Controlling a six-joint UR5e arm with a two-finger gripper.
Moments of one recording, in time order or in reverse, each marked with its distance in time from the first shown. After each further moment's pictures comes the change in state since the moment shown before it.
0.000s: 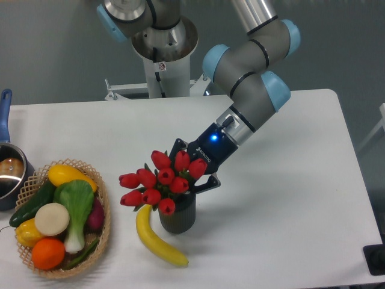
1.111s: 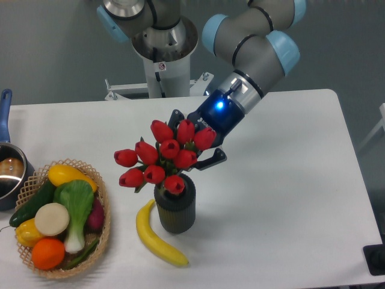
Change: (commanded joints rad) arm 0.008 0.150 0.086 0.000 -0.046 -0.293
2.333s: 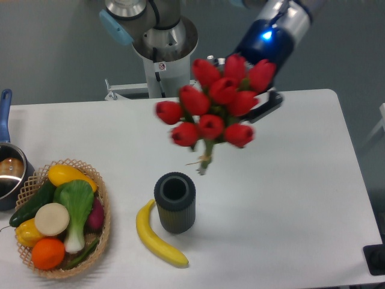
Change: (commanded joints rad) arm 0.216 0.040 0.181 0.003 -0.020 -0.187
